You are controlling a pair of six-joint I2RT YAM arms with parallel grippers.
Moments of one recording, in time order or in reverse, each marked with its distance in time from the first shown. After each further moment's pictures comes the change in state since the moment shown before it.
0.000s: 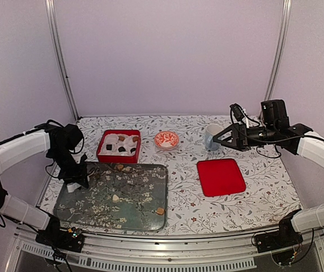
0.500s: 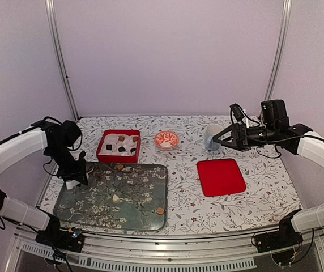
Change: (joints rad) left arm 0.000 -0.017 0.027 -0.023 0.008 -0.004; right arm 0.000 0.000 0.000 -0.001 0.000 -0.001
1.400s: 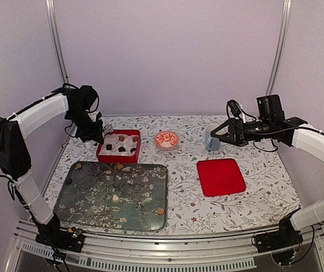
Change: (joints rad) left arm -0.001 0.398 0.593 0.041 -0.064 0.036; right arm -0.021 0.097 0.082 -0.022 -0.010 -0.027
